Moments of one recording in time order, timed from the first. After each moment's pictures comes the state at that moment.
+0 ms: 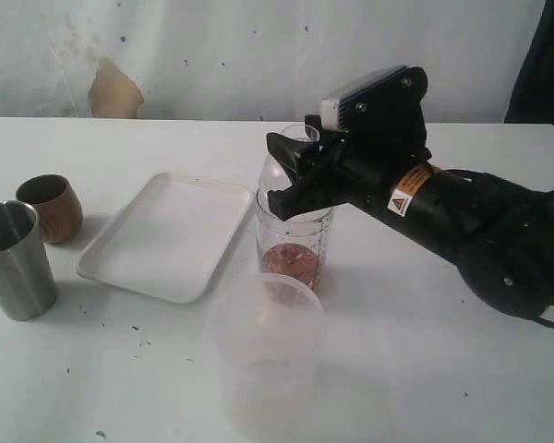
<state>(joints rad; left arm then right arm) -0.13 0.00 -0.01 -0.02 0.15 -0.28 0.43 1.61 -0.73 -0.20 -0.72 0.09</state>
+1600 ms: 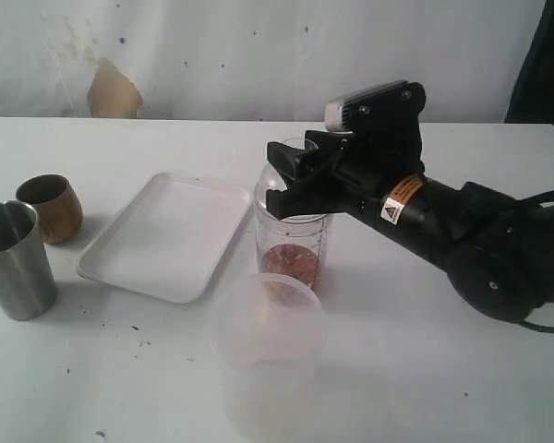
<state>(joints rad) -0.13 0.00 -0.01 -0.02 0.15 -0.28 0.43 1.65 -0.73 -0.18 -0.74 0.20</state>
